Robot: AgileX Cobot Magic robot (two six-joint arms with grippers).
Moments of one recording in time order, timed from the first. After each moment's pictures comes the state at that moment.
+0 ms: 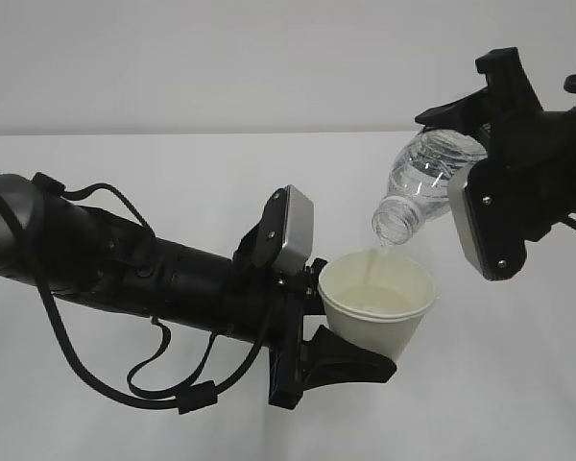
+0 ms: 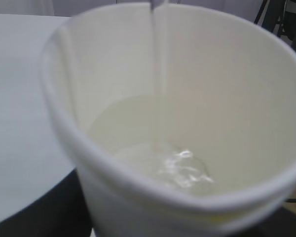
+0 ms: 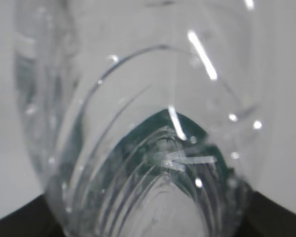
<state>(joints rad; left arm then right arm) -0.60 2.06 -0.98 1.29 -1.02 -0.66 0.26 1.39 -0.72 -0.86 -0.26 -1.09</state>
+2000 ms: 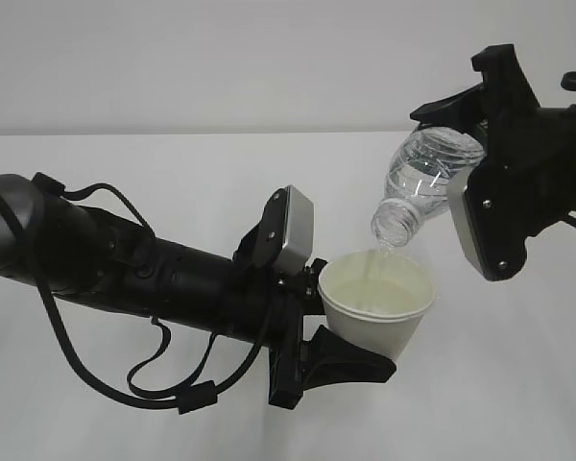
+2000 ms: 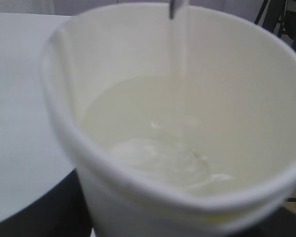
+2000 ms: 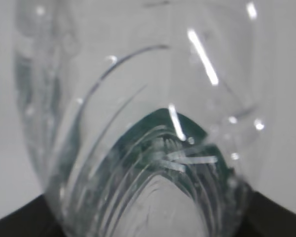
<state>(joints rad) -0.60 2.06 -0.98 1.29 -1.01 -0.66 0.26 1.39 -0.72 -0.86 -0.29 -1.13</state>
